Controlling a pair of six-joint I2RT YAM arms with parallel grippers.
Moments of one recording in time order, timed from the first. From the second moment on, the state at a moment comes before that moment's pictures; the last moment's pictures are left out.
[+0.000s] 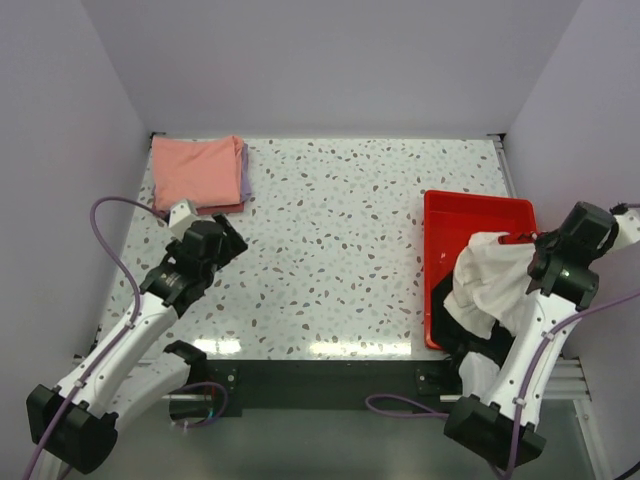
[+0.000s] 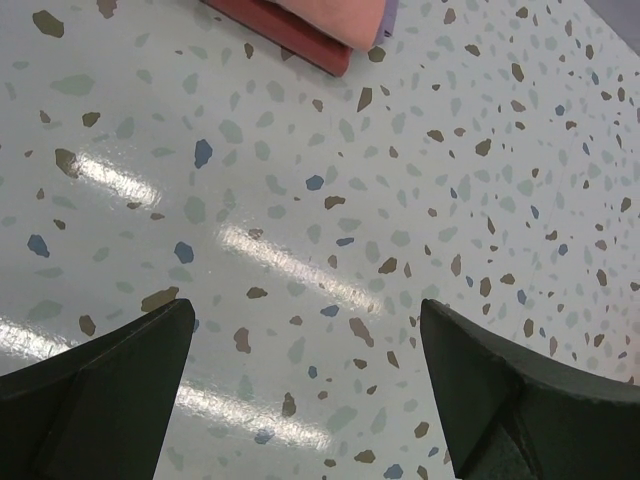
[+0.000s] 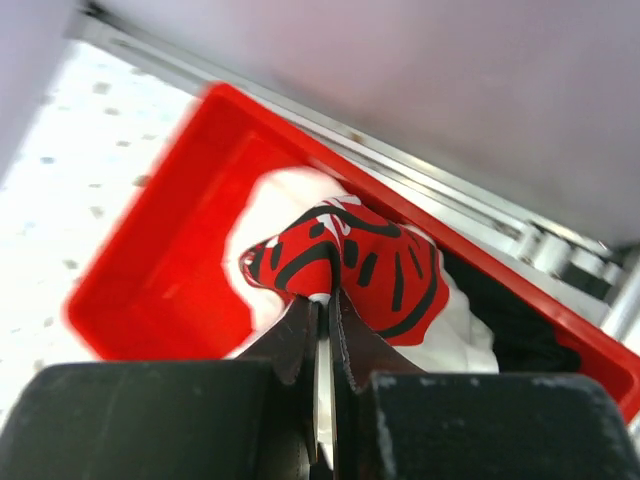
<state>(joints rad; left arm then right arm) -0.43 0.86 0.71 -0.54 -0.49 -0.85 -0.55 0.86 1.05 -0.80 0.32 0.52</state>
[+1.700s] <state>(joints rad) -0.43 0.62 0.74 -0.83 -0.47 -0.93 0.68 1.70 1.99 -0.57 0.12 0.33</state>
